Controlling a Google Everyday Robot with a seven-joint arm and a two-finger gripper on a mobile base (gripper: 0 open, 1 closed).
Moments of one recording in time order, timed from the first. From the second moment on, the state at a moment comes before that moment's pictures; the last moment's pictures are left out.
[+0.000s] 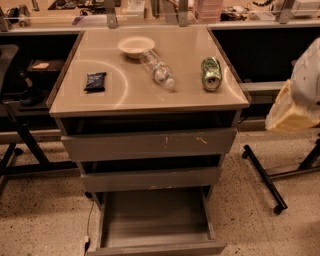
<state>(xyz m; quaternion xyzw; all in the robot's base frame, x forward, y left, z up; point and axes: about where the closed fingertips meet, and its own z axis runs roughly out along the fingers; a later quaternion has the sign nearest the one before) 0.423 -0.222 0.943 -0.60 0.79 -0.02 0.14</state>
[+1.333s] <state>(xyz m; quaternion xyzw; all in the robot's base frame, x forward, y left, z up) 0.327 -0.239 0.775 -0.59 0.81 0.07 0.03</state>
